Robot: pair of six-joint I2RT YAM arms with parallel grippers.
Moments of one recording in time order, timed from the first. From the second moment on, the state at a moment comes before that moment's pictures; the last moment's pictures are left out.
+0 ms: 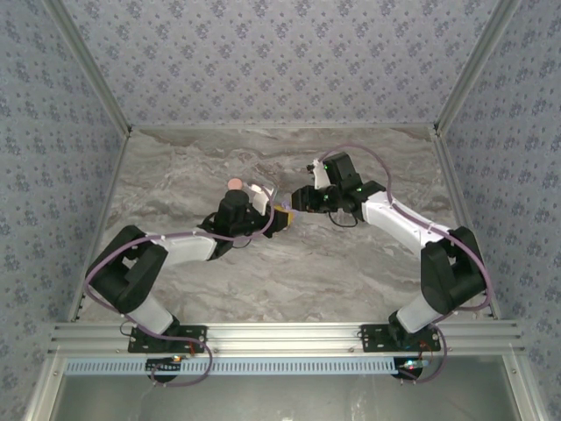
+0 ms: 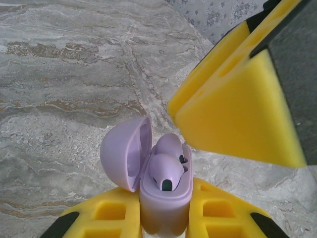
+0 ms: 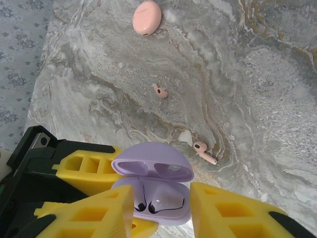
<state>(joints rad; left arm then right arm) -0.68 1.58 0.69 0.52 0.40 -0.36 0.50 1.55 1.11 -0.36 -0.44 0.46</state>
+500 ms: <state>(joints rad) -0.68 1.49 0.69 0.51 0.43 -0.32 0.37 1.47 1.12 -0.41 -0.46 0.41</state>
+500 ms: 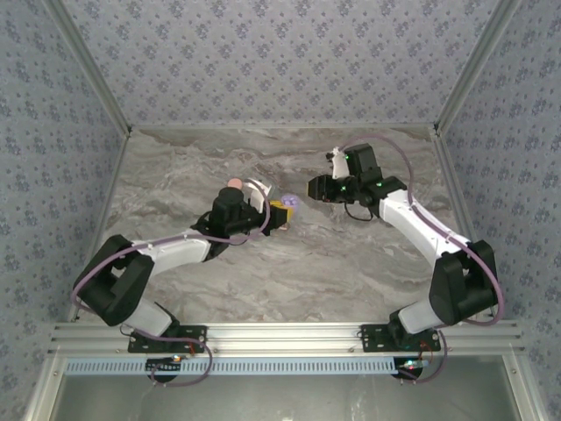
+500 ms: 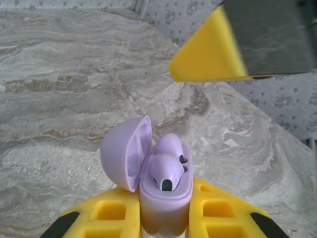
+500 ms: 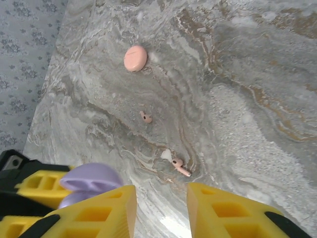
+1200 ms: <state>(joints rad) -0.68 1.43 0.74 0.52 0.67 -0.31 0.32 1.50 1.13 -0.42 -0.71 0.32</state>
